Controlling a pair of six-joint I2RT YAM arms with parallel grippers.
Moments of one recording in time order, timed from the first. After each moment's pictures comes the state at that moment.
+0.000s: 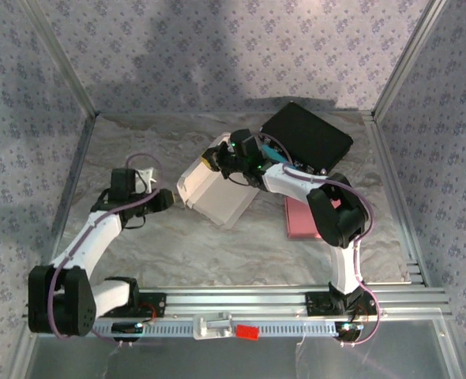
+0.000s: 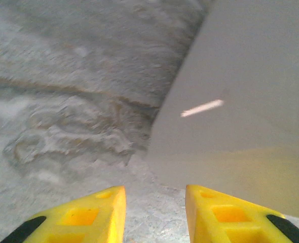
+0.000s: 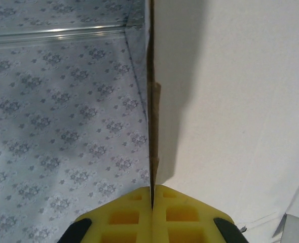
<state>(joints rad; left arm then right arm) -0.12 1.13 0.65 -0.35 0.44 -0.29 0.66 1.97 1.37 0.23 -0.38 1.45</state>
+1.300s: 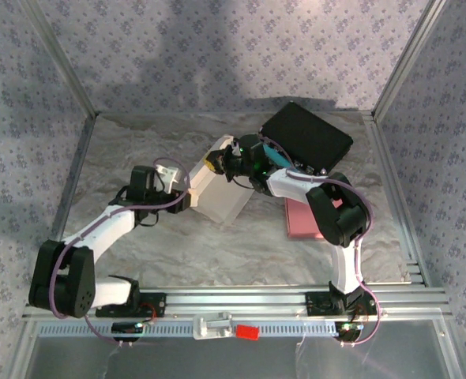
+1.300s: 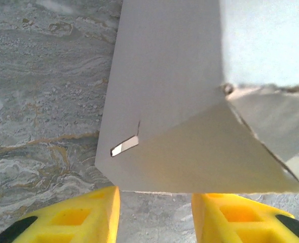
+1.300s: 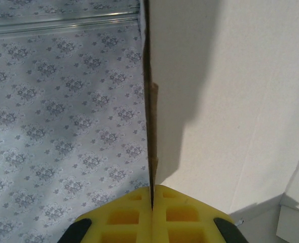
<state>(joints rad) -0.27 1.29 0.66 -0.17 0.43 -0.11 0.64 1.97 1.27 0.41 -0.47 1.49</state>
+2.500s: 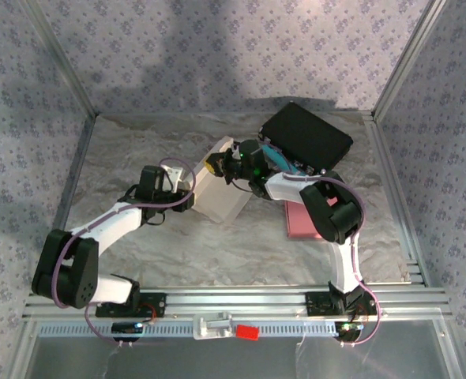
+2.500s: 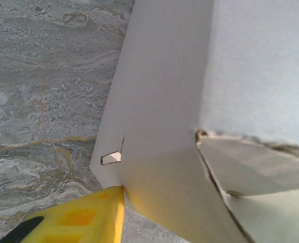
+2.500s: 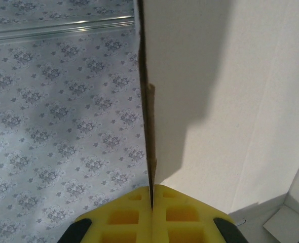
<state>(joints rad) -0.33 1.35 0.67 -0.13 0.29 -0.20 0.64 2.02 1.22 0.55 -0.46 1.52</state>
